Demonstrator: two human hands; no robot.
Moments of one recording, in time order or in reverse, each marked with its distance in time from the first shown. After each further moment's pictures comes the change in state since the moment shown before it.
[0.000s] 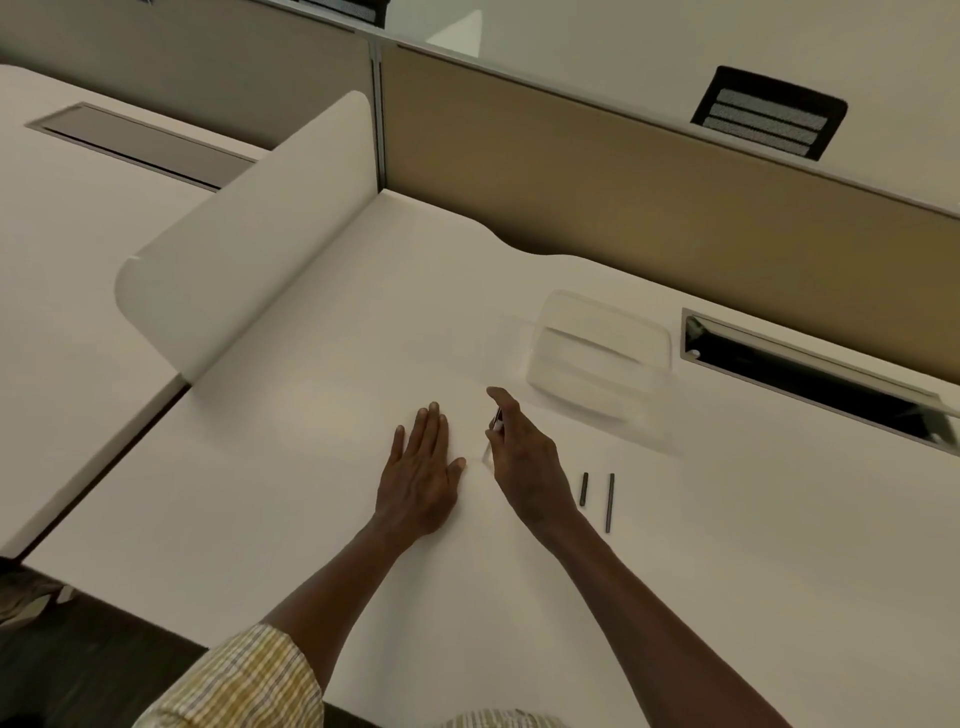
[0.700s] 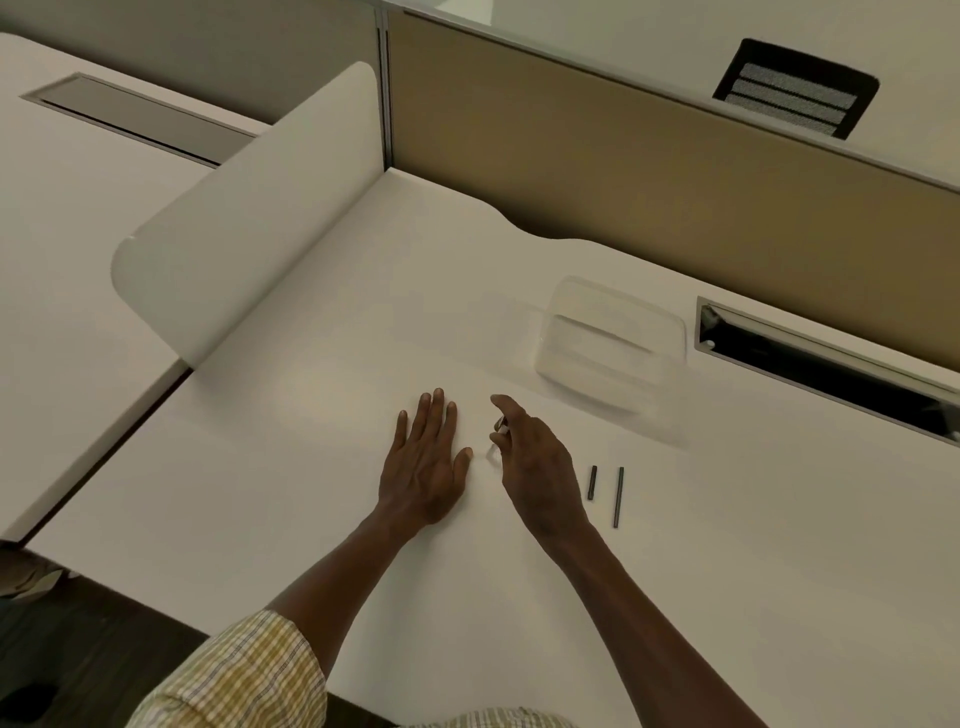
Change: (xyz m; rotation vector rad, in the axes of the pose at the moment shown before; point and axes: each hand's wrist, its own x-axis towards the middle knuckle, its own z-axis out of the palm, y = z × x) left_hand 0.001 -0.001 -0.003 0.013 0.025 0.009; right_hand -0.014 0.003 0.003 -0.064 0.026 -0.038
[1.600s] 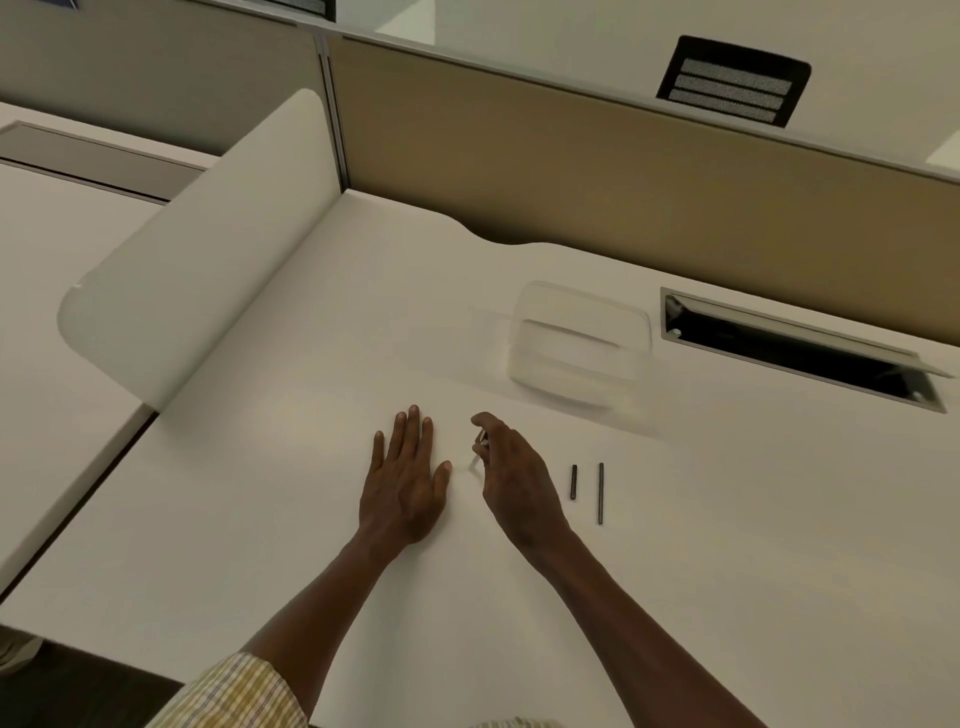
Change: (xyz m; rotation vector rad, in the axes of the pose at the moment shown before) left_hand 0.001 0.000 -0.001 -0.005 -0.010 0.006; right_hand -0.005 -0.004 -0.005 0.085 0.024 0.019
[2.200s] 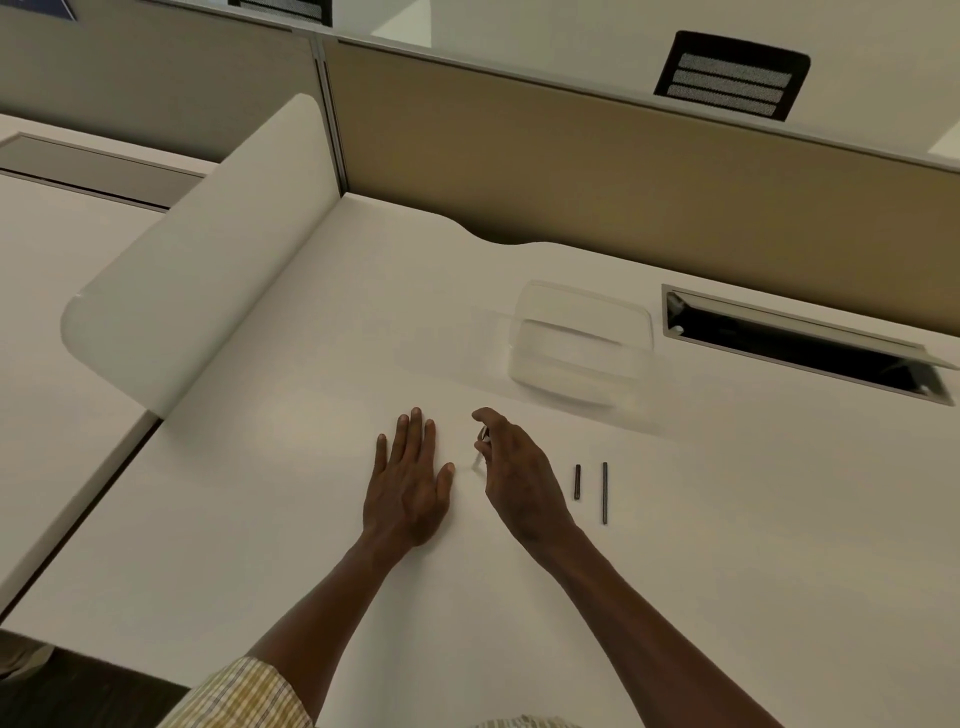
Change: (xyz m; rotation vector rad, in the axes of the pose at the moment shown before) left_hand 0.000 0.001 -0.001 0.013 -0.002 -0.006; right_hand 0.006 0.002 0.001 -0.026 -0.014 0.000
